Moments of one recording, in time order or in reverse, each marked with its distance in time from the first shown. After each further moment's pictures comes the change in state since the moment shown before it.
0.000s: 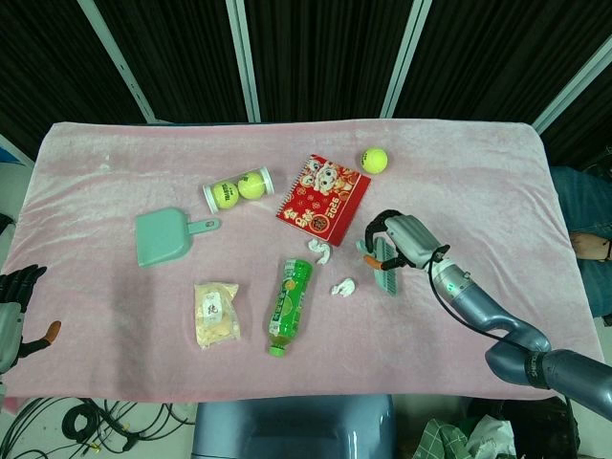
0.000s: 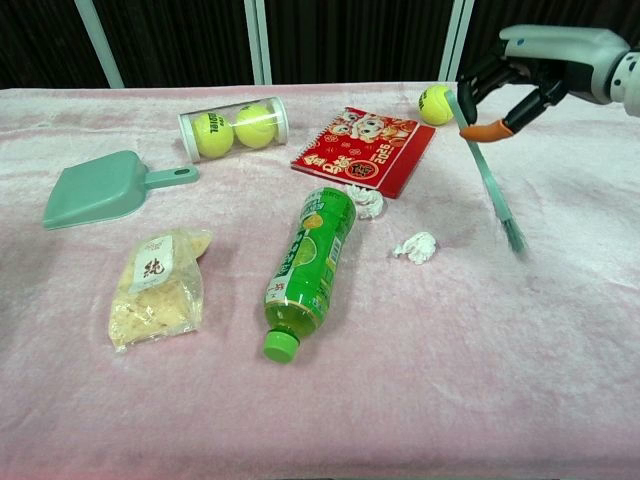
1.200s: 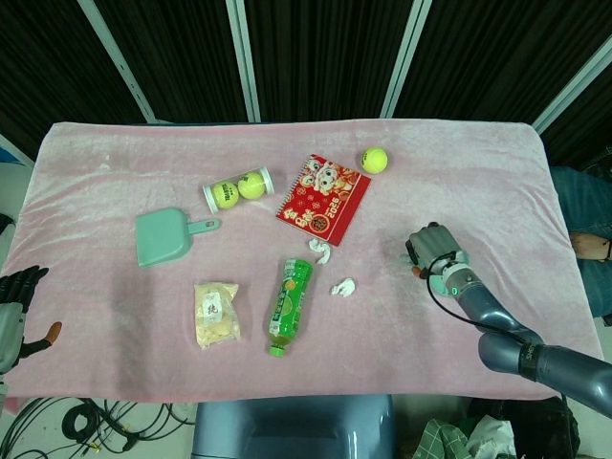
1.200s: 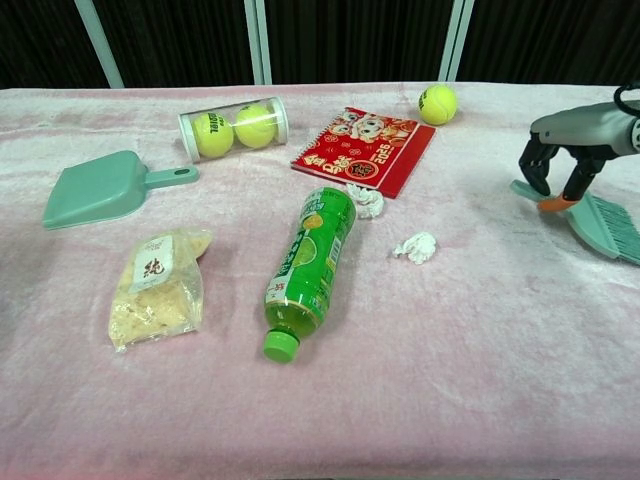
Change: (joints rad) left arm -0.003 0.004 0.003 -0.009 -0.008 -0.007 0.012; right arm 0.057 -0.013 -0.060 -0.020 0.621 -0.206 -0.949
